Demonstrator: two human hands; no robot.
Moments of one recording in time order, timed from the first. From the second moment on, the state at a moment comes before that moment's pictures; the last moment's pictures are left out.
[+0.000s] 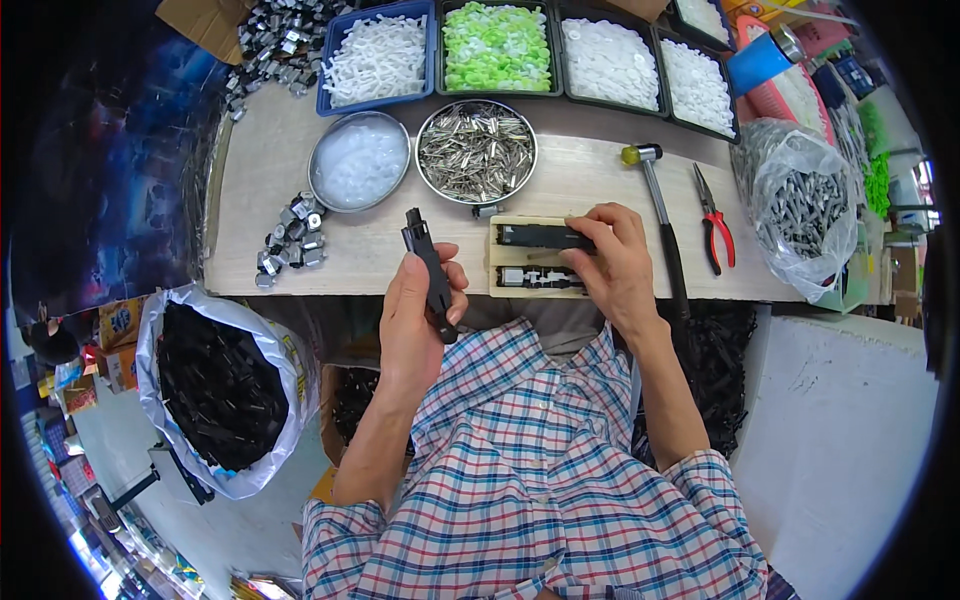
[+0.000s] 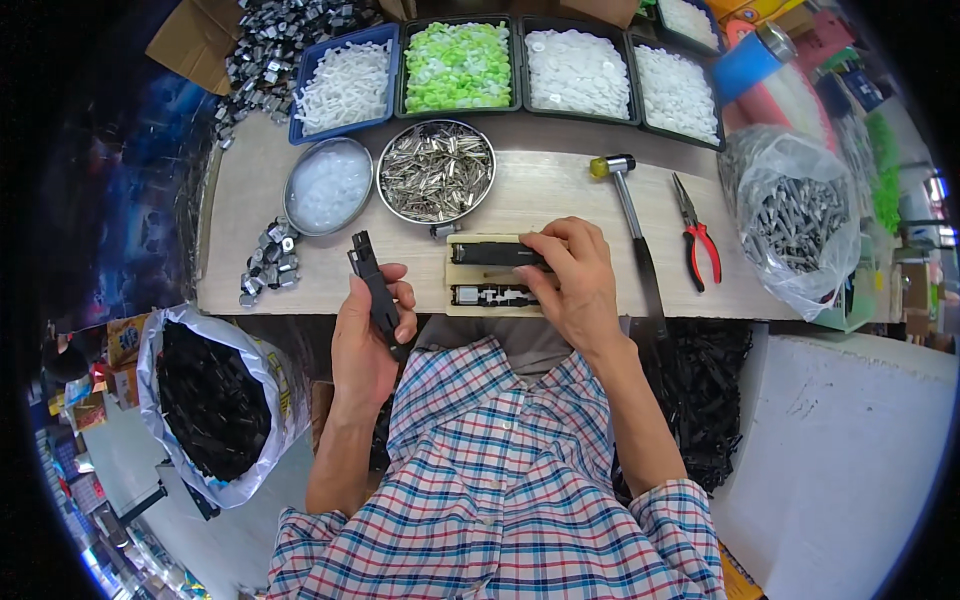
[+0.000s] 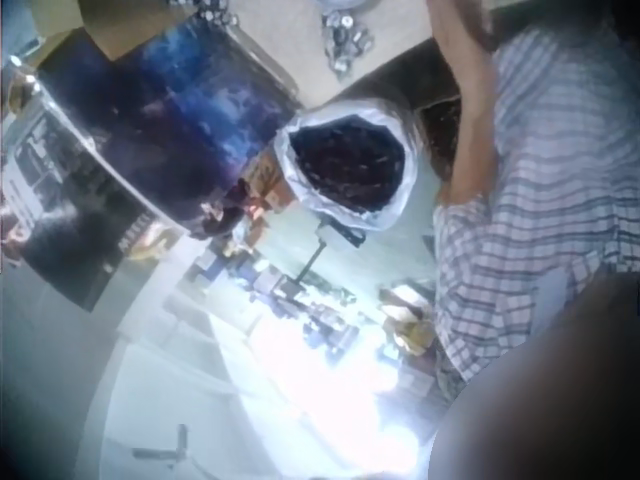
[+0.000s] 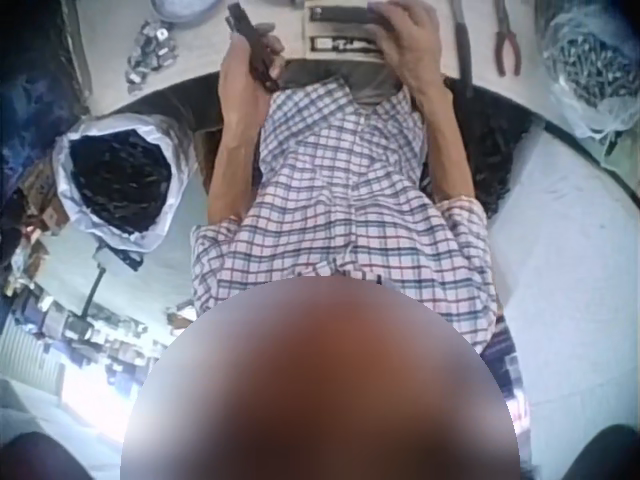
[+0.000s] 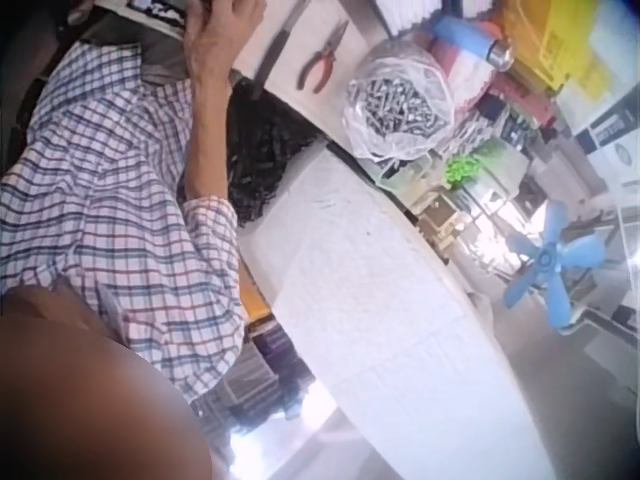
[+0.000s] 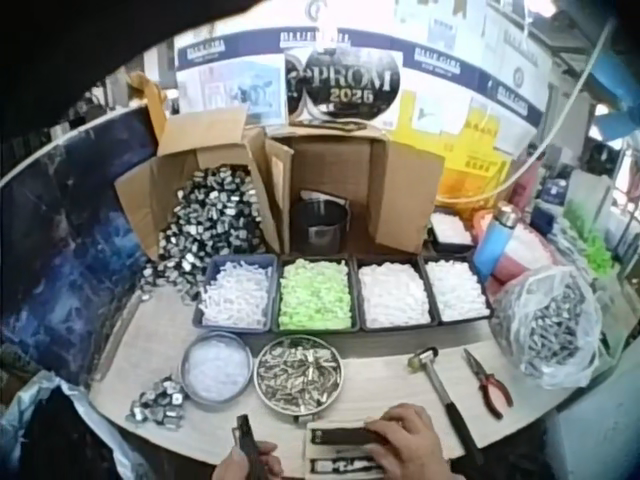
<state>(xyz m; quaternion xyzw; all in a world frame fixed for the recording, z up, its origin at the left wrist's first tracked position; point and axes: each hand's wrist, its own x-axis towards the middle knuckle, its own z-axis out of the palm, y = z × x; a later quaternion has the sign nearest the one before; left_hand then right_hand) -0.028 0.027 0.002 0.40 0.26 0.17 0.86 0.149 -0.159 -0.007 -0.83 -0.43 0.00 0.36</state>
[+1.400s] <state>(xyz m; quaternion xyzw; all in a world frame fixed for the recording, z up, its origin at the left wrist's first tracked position) -0.013 0.057 -0.044 0.93 0.23 0.25 0.16 0.106 -0.175 0.005 -0.86 -0.41 -0.01 0.31</state>
